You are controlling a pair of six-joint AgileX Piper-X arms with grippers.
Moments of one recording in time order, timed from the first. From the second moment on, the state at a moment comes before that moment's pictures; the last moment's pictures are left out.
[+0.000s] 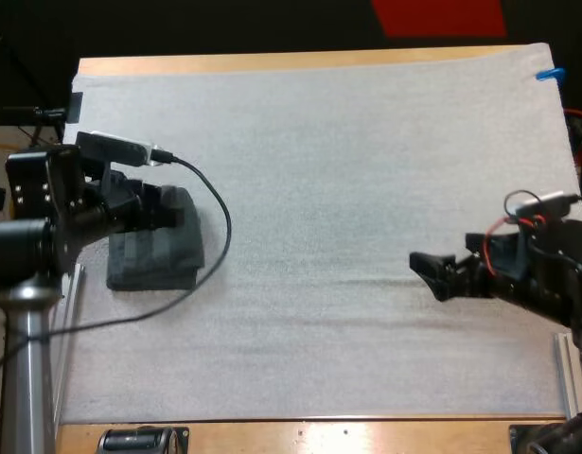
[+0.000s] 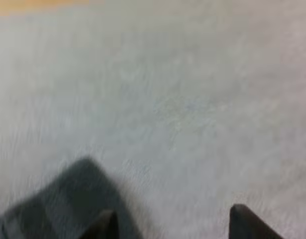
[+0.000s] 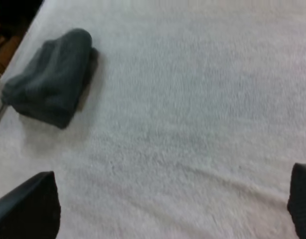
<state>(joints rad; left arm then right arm) 0.04 1.08 -1.24 1.09 0.34 -1.59 0.48 0.82 -0.90 0.83 -0.25 -1.54</state>
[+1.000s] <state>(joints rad) -0.02 0.92 -1.24 1.07 0.16 -1.54 -0.11 0.83 -1.05 0.95 -0.22 -1.92</state>
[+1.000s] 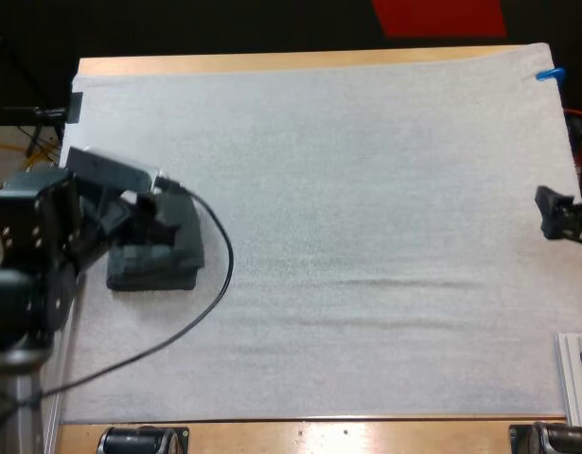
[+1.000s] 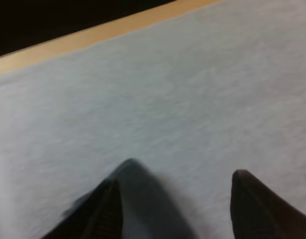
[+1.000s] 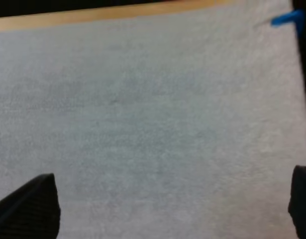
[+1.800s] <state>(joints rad) -0.02 -0.01 -0.91 1.10 0.11 -1.52 -0.04 0.20 -1.04 1.07 -0.18 -2.03</state>
